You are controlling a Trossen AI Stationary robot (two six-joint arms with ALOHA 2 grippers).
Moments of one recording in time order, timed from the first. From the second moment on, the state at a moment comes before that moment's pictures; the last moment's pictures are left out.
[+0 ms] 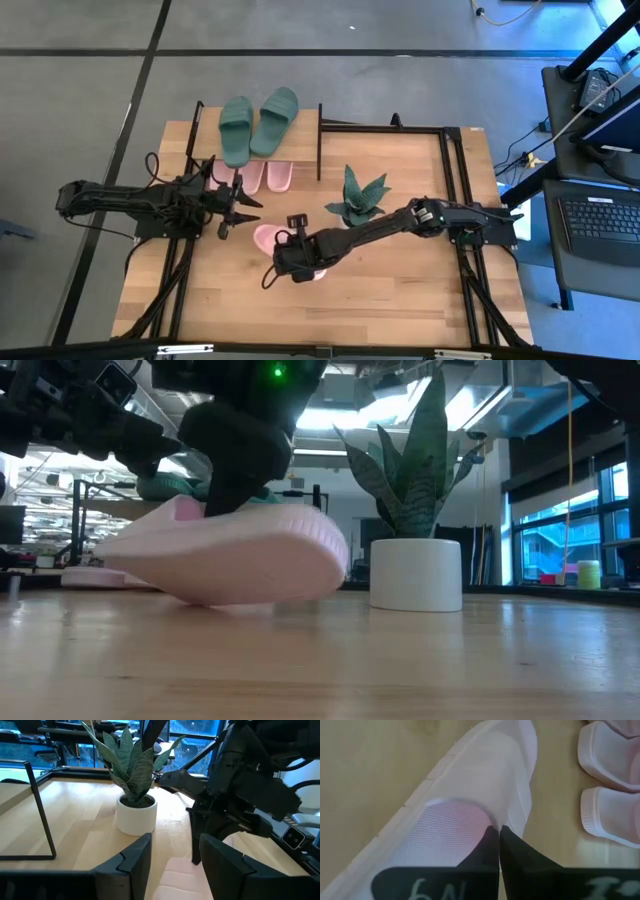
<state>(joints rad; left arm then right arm) 0.08 0.39 0.12 0.14 0.19 -0.08 0.29 2.43 2.19 -0.87 0.49 -0.03</state>
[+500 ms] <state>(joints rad) 0.08 0.39 0.12 0.14 0.19 -0.08 0.27 2.43 2.19 -0.88 0.42 -0.05</state>
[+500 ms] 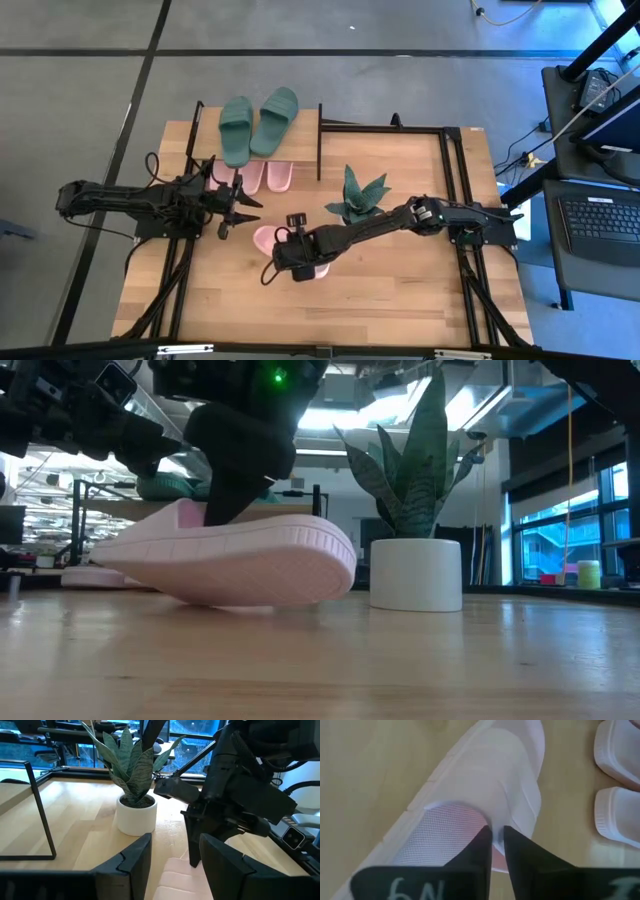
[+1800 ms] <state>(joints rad) 0.08 0.39 0.12 0.14 0.23 -0.13 0.44 2.07 2.33 -1.38 0.42 -0.01</state>
